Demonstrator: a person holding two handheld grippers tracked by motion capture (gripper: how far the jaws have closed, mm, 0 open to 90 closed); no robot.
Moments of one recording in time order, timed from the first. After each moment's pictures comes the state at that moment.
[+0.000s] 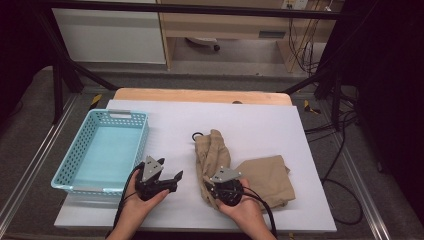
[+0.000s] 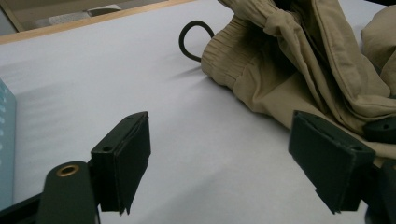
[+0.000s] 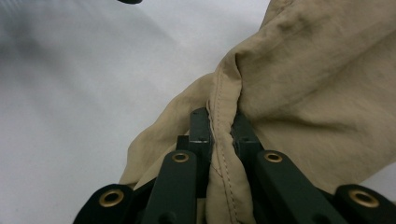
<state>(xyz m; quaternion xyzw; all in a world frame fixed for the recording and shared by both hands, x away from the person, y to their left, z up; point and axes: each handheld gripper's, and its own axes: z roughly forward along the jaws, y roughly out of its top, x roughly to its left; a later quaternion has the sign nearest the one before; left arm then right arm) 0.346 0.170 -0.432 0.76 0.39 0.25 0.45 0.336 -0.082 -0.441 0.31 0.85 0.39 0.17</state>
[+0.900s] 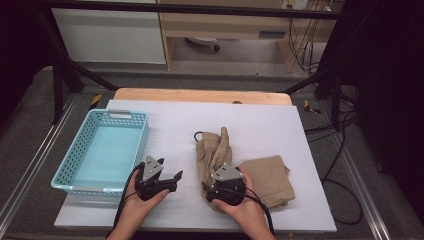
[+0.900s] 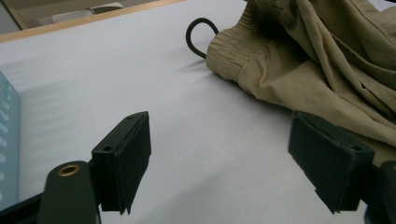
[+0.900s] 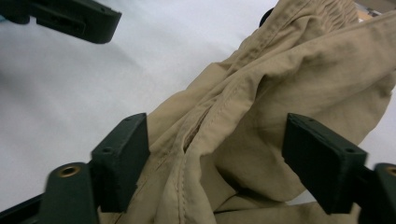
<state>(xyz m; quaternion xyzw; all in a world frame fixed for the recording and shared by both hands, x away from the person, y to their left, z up) 0.346 0.170 -0.433 0.76 0.39 0.25 0.45 0.332 -0.082 -0.424 0.33 0.83 0.39 0.24</state>
